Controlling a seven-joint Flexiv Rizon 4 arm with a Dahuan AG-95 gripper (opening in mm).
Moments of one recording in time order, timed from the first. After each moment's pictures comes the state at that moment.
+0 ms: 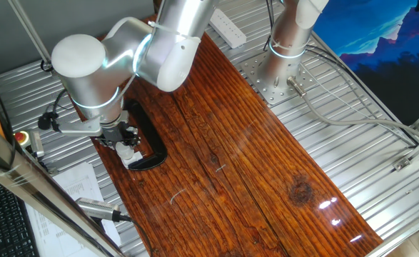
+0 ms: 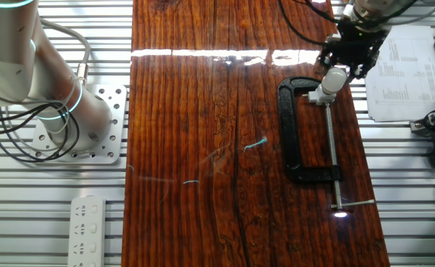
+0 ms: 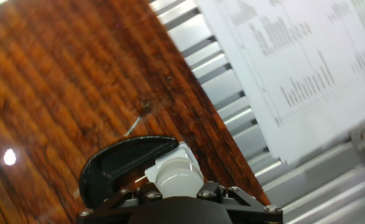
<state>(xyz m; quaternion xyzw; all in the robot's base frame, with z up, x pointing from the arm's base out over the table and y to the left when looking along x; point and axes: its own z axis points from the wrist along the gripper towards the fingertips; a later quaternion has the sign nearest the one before) 0.642 0.077 0.110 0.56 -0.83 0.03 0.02</state>
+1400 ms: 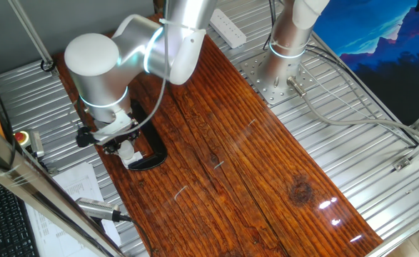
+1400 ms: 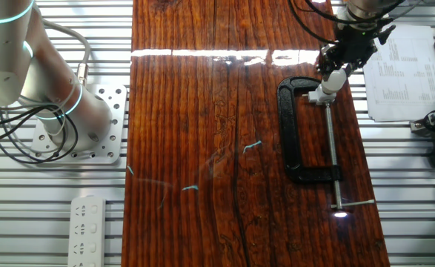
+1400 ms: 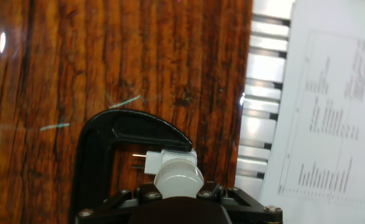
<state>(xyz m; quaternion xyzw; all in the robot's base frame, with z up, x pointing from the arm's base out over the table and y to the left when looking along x) 0.642 0.080 0.111 0.79 -0.62 0.05 0.01</state>
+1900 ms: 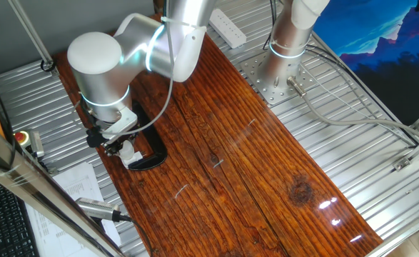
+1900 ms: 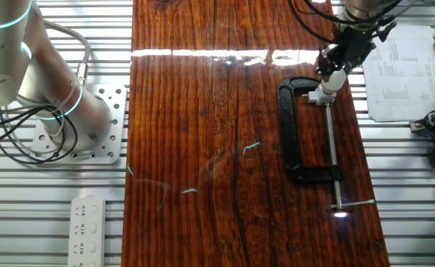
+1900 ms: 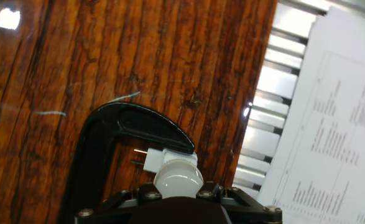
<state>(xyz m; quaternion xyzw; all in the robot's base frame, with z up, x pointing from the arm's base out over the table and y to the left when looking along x) 0.643 0.081 0.111 0.82 -0.57 0.04 0.01</state>
